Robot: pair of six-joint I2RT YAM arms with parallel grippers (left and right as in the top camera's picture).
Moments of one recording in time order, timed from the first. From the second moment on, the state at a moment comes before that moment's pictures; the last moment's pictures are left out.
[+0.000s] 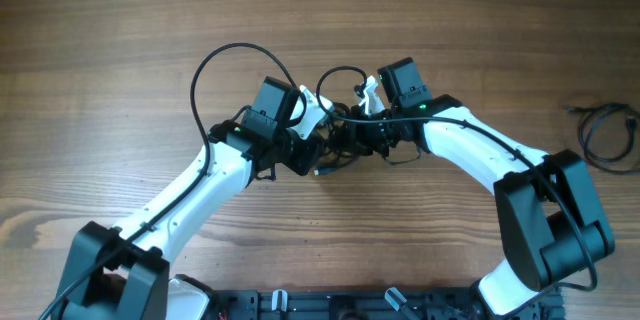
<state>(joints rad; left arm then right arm) -0.49 1.52 0.91 -0.48 0.30 0.07 0.42 1.79 1.00 -0.34 -0.78 0.69</state>
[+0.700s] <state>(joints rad) -0.47 1.62 0.90 -0.37 0.34 -0.03 0.41 1.79 1.00 -0.34 -0.71 0.67</state>
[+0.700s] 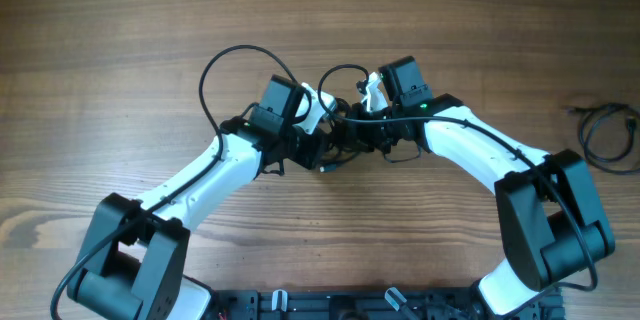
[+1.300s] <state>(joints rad) -0.39 1.63 0.90 -0.37 0.30 -0.09 0.42 1.79 1.01 -0.37 -0.64 0.63</state>
